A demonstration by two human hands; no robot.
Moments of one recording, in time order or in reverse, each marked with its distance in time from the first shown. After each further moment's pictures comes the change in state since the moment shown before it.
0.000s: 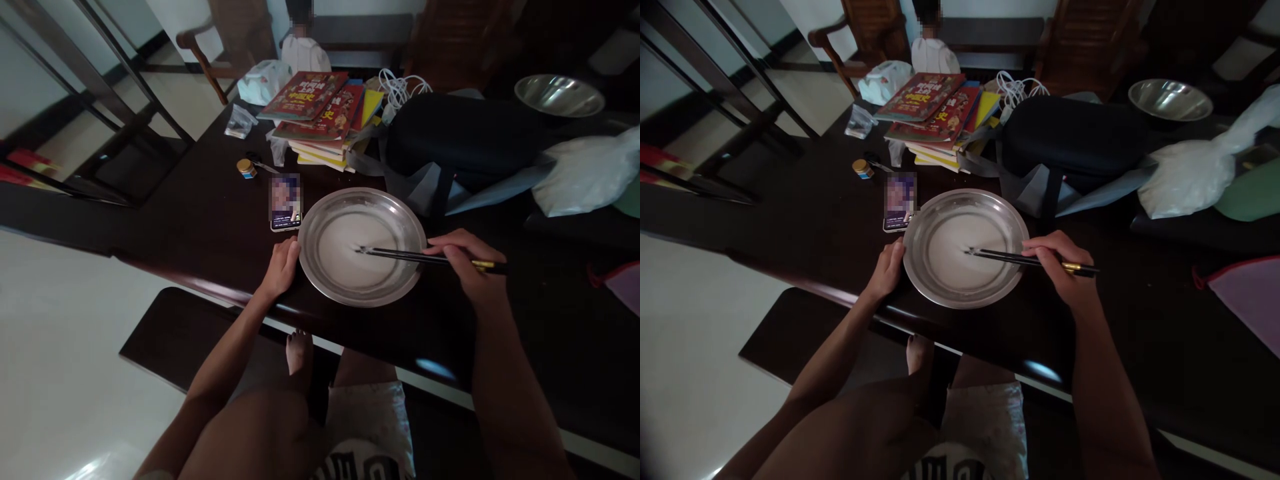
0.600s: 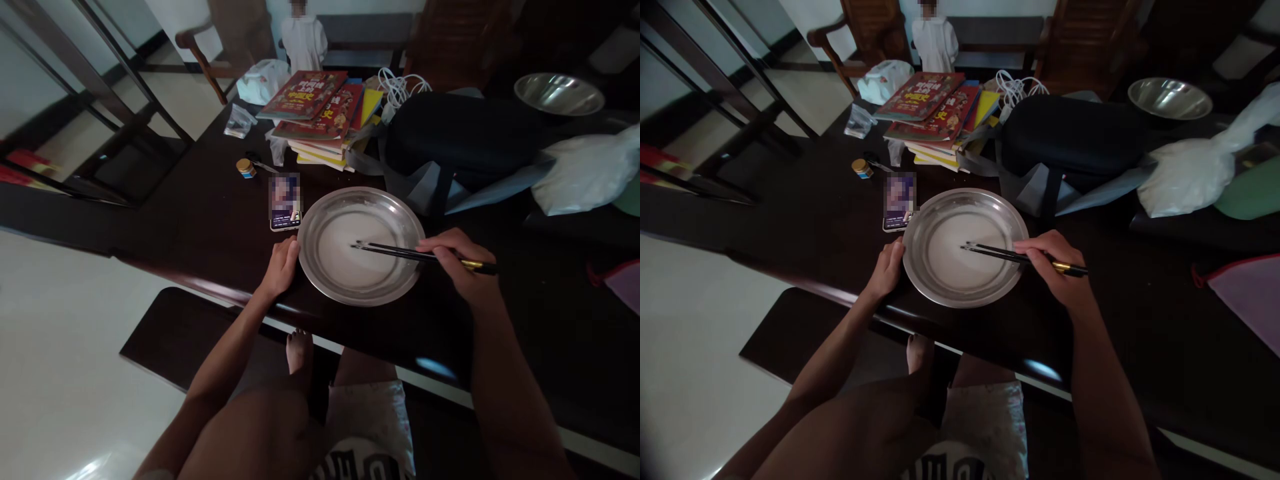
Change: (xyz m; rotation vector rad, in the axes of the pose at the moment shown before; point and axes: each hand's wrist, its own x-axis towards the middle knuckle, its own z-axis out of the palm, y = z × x) left_hand 0.001 0.002 -0.001 0.001 -0.006 -0.004; right_hand 0.000 0.001 0.000 -0.024 -0.046 -0.021
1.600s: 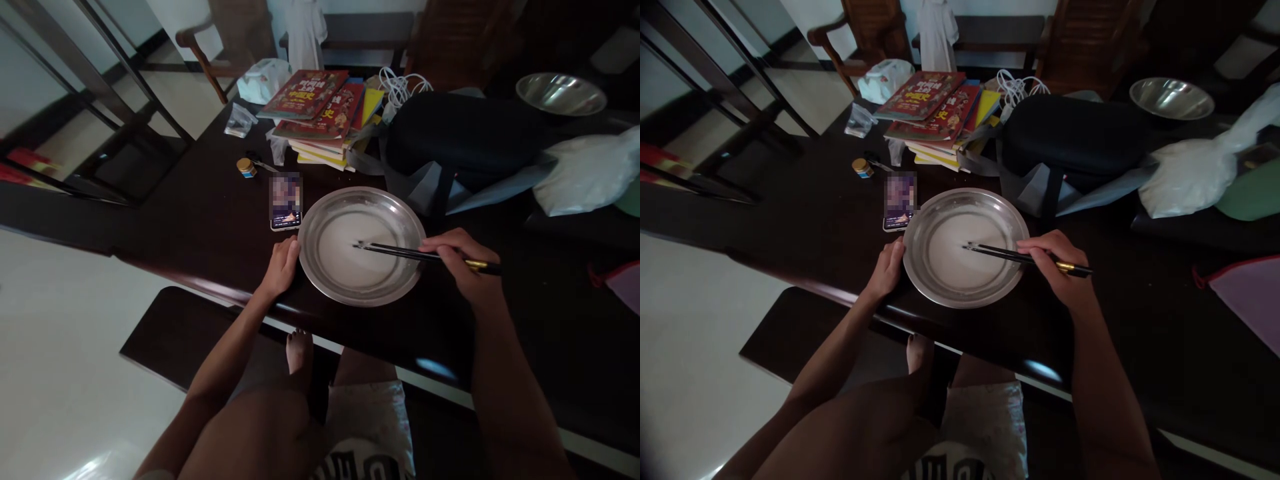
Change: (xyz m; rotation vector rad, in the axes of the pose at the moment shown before) left_hand -0.001 -0.001 0.001 0.009 -0.003 0.019; right_hand 0.000 0.003 0.000 0.008 0.012 -0.018
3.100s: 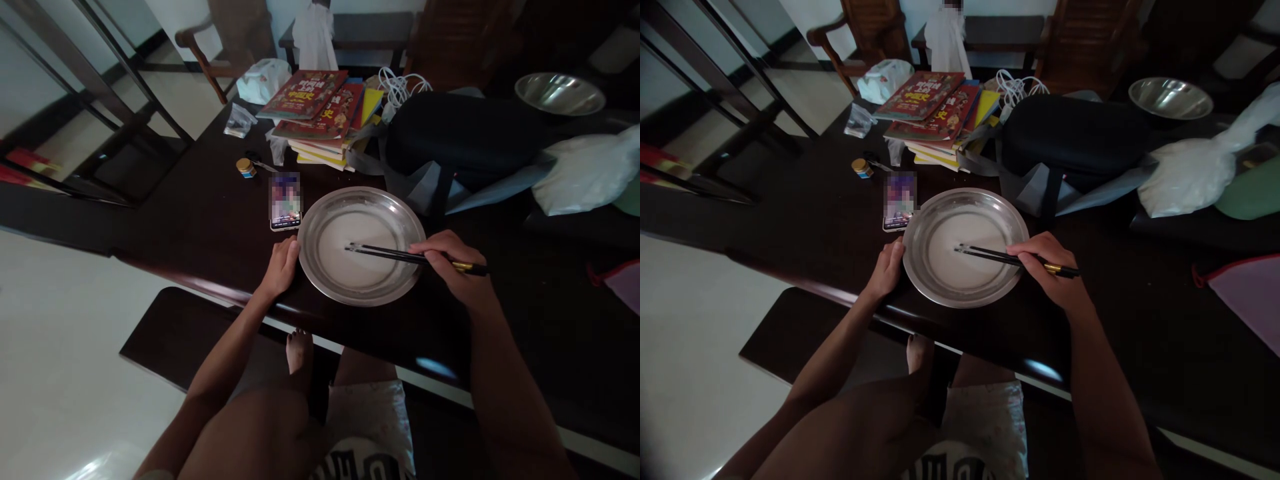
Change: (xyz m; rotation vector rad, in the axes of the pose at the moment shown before) left_hand 0.001 -0.001 0.000 0.010 0.001 -0.013; right_hand 0.000 -0.003 0.000 -0.022 -0.066 0.041
